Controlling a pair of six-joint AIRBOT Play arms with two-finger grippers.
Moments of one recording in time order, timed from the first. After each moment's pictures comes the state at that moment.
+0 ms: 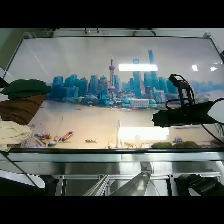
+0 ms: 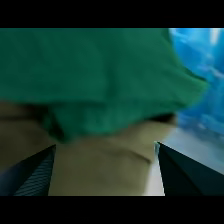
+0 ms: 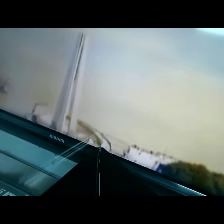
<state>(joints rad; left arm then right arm) 0.68 -1.89 1.91 1.13 -1.35 -1.19 0.32 -0.87 0.86 -1.21 1.18 1.62</state>
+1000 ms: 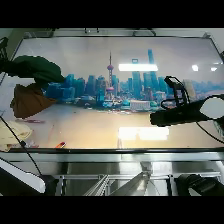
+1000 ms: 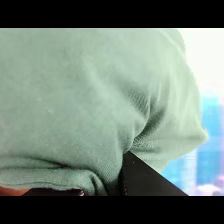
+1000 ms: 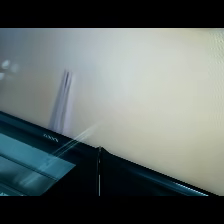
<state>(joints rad) 0.39 -1.97 2.00 1.08 -1.17 -1.17 0.32 -0.94 0.86 -1.21 1.17 1.62</state>
